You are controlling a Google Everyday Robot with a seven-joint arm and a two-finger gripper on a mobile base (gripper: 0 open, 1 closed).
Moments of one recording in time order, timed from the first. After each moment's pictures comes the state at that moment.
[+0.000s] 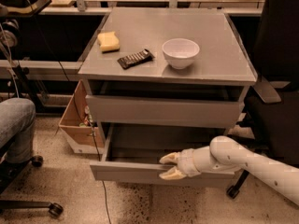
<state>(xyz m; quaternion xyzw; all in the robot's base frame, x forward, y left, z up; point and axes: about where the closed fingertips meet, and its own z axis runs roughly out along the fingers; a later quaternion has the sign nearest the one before) 0.528 -0.066 0.480 -0.64 0.63 0.25 0.36</state>
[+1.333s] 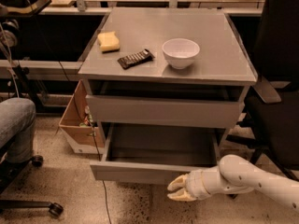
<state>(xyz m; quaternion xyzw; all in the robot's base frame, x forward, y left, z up) 0.445 -0.097 0.454 -0.63 0.66 0.26 0.31</state>
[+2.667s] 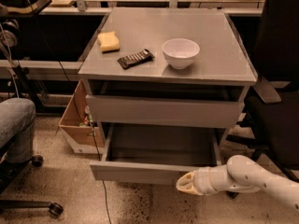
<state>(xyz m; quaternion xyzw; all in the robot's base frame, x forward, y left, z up) 0.476 -0.137 0.431 -0.63 0.66 0.23 0.33</state>
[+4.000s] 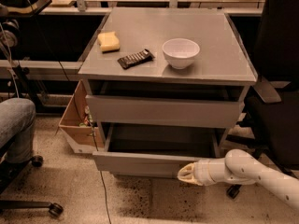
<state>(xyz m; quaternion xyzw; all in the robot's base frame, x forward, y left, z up) 0.527 -0.151 0.414 -0.64 0.65 0.18 0.36</state>
